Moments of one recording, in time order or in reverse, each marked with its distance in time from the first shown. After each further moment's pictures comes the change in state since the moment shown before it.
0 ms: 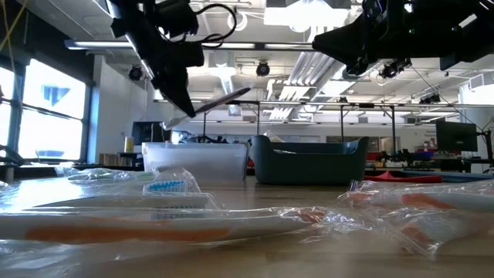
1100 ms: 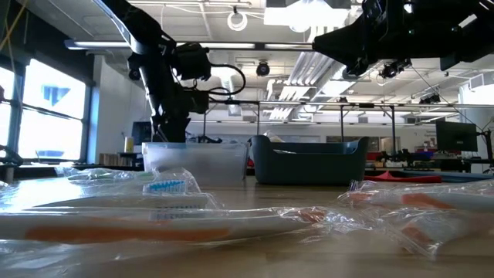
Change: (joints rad) left arm 0.062 0.246 0.000 -0.009 0.040 -0.174; right arm 0.000 0.000 0.000 -0.006 0.005 0.000
